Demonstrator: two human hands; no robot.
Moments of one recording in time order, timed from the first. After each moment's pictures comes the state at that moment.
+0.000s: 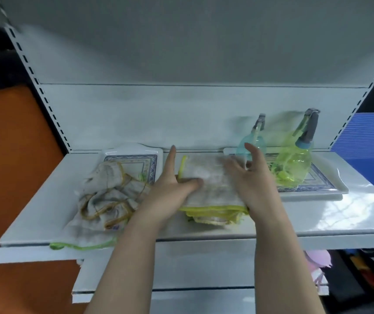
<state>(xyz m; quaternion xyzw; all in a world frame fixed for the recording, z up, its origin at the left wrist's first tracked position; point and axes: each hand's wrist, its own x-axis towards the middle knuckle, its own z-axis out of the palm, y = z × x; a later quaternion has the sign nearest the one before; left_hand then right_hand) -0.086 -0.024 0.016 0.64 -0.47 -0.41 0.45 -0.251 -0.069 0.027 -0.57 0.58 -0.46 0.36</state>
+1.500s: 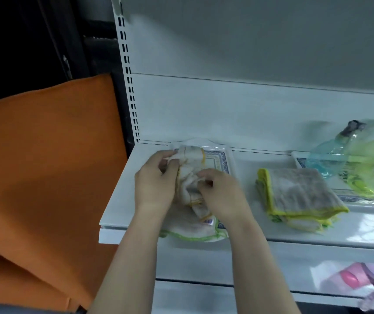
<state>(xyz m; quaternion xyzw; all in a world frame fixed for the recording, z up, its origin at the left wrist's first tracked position) 0.102 0.027 0.004 0.70 -0.39 -0.18 0.57 -0.032 -0.009 0.008 -0.75 0.54 -0.24 0.30</state>
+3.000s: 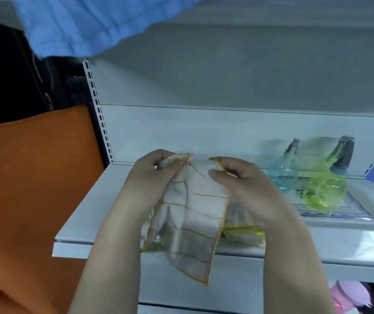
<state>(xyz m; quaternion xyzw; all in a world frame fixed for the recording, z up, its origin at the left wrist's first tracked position) -0.008 0.024 0.085 0.63 -0.44 -0.28 0.57 -0.188 -0.038 0.079 -0.72 0.37 -0.37 0.46</state>
